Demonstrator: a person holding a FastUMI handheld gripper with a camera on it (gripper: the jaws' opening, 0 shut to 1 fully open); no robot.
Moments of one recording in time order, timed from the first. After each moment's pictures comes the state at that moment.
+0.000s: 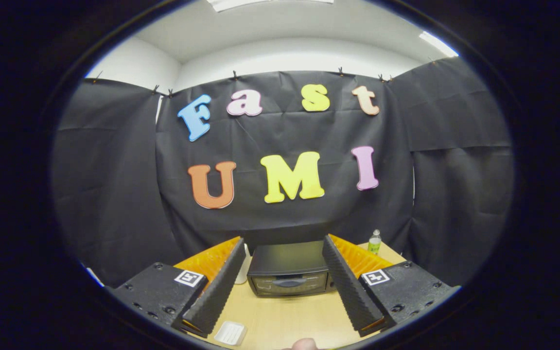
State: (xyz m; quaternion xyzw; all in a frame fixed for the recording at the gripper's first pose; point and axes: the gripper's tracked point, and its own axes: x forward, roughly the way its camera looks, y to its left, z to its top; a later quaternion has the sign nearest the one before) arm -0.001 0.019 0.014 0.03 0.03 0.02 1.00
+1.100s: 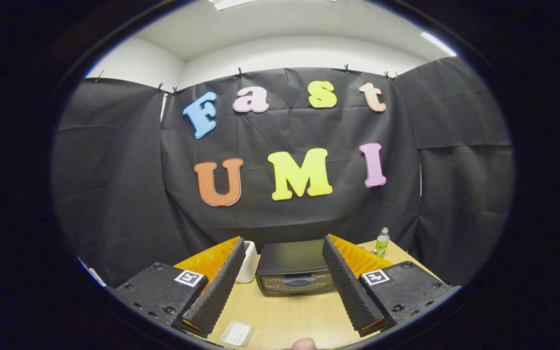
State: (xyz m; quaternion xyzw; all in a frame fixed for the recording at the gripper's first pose) arm 0.008 0.037 0.010 0.02 0.03 0.04 1.00
